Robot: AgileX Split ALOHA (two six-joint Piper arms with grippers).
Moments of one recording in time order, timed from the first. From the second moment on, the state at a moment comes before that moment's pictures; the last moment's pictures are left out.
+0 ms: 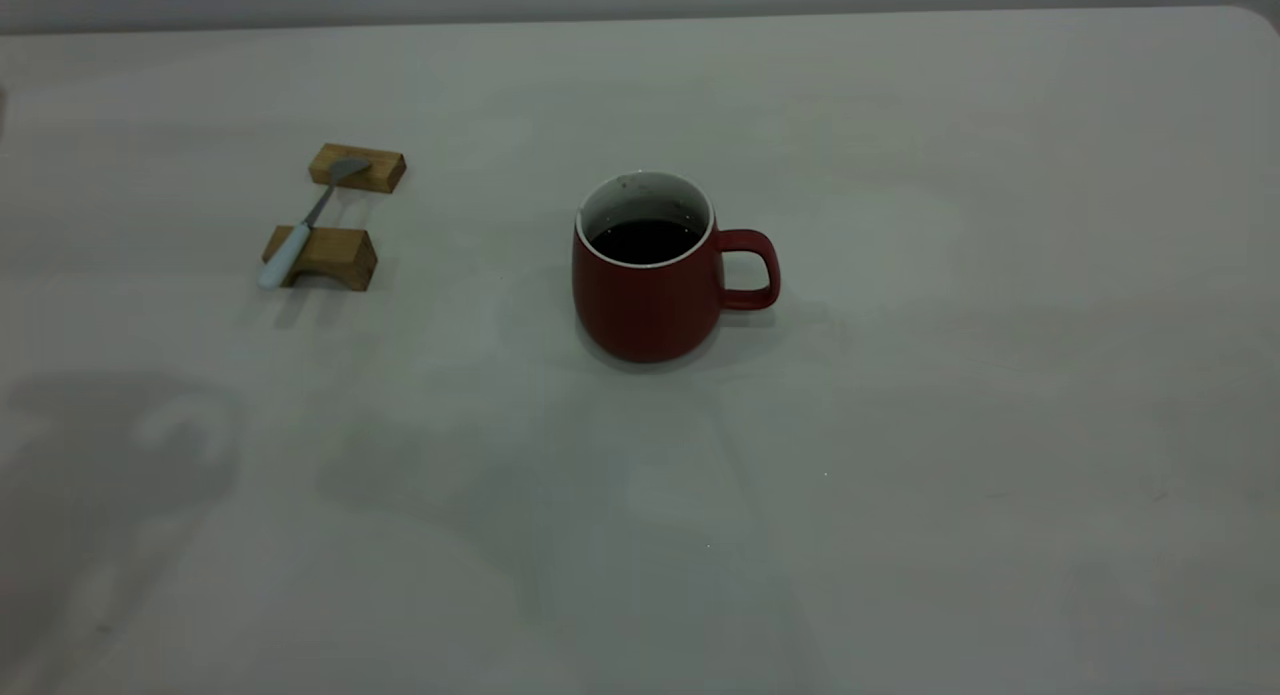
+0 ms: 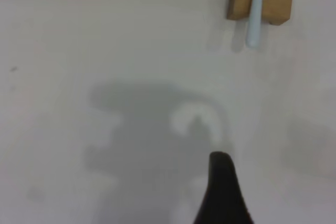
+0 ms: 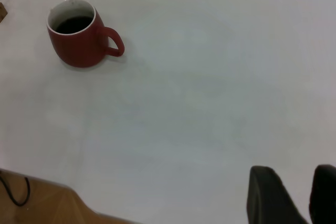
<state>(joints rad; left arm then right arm) -0.09 1.41 -0.66 0.06 0.31 -0.18 0.08 0.02 -0.47 0.14 1.13 -0.18</state>
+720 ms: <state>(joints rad) -0.13 2.10 -1.07 0.06 0.24 -0.19 0.08 0.02 -0.47 0.14 1.13 -0.18</state>
